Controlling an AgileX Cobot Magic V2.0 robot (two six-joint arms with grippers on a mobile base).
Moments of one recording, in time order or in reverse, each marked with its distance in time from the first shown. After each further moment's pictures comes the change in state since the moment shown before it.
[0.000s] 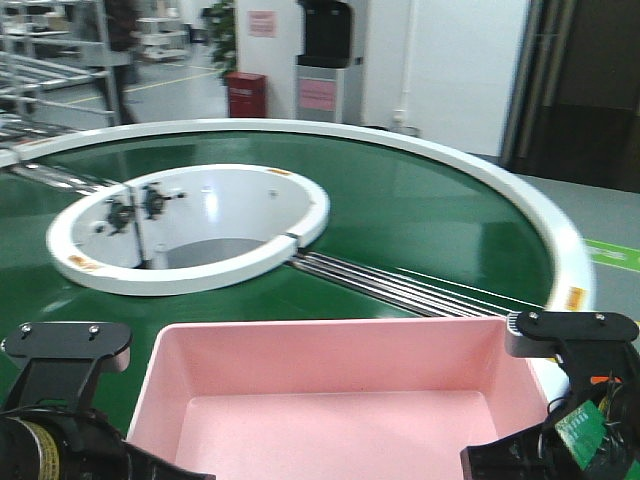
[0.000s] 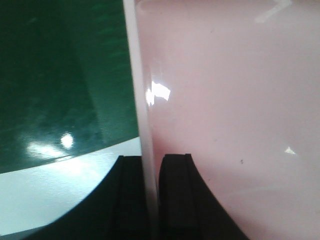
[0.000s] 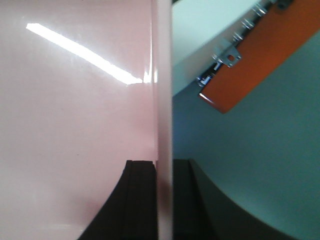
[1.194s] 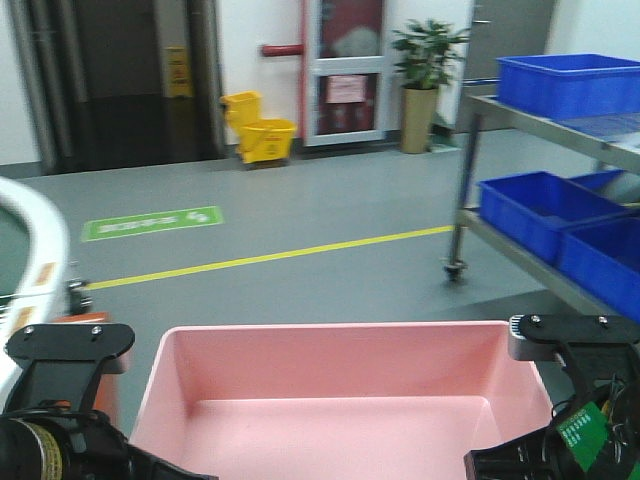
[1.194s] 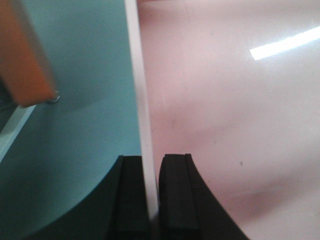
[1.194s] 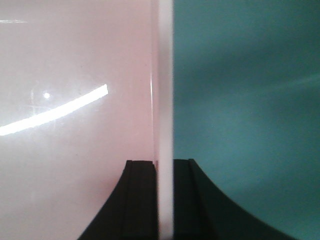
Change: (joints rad) left arm 0.000 0.000 0.000 -0.008 -0.005 0.000; right arm 0.000 0.000 0.000 0.000 0.023 0.000
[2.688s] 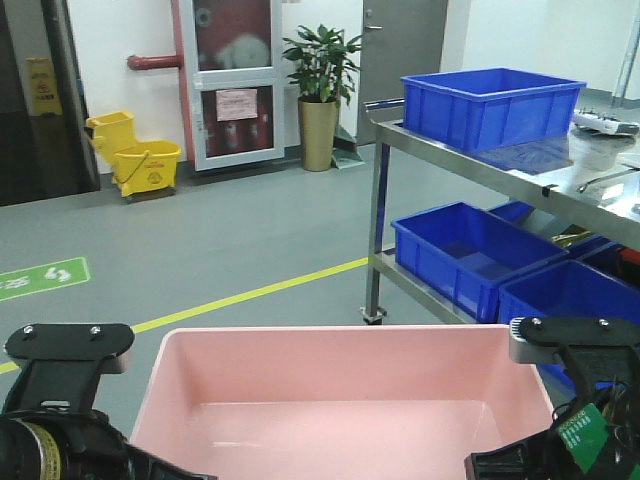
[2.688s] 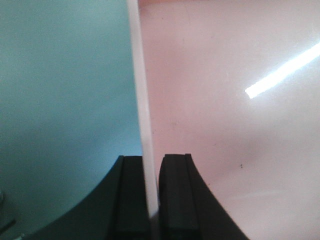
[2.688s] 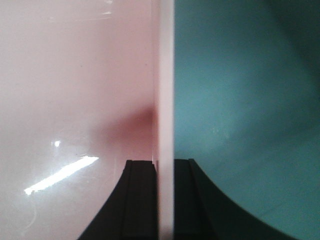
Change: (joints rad) left arm -0.001 0.000 0.000 0.001 0.001 0.000; right arm 0.000 -0.004 0.000 0.008 0.012 0.001
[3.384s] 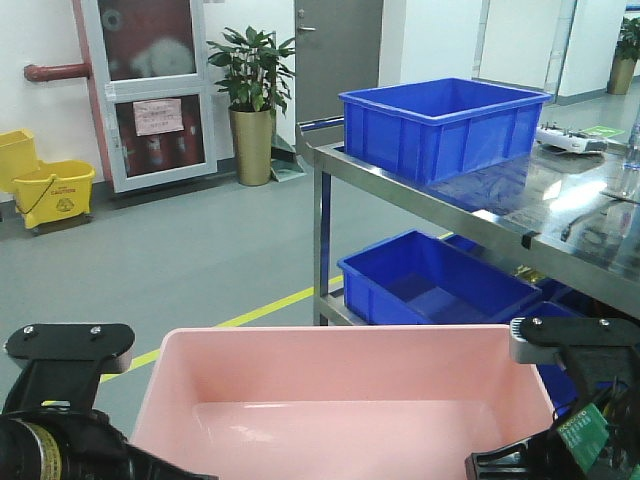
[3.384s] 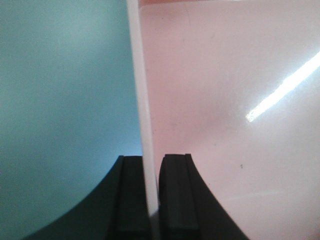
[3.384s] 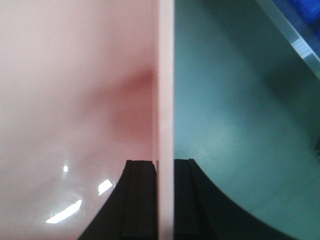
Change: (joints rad) left arm 0.000 0.000 0.000 0.000 0.000 0.000; right arm 0.000 0.000 0.000 0.000 0.001 0.000
